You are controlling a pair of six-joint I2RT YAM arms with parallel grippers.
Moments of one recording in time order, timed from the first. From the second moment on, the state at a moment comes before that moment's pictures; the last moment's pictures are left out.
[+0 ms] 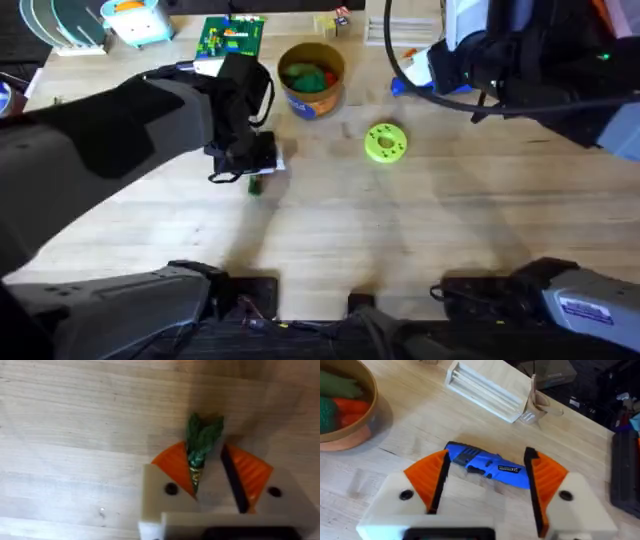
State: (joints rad) left arm -0.26 1.44 0.80 -0.80 -0.08 -0.40; right arm 0.40 1.28 0.90 -0.20 0.32 -0.21
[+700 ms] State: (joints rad) left arm -0.24 1.44 1.20 -0.97 -0.04 -0.42; right arm 0.40 1.28 0.90 -0.20 0.32 -0.21
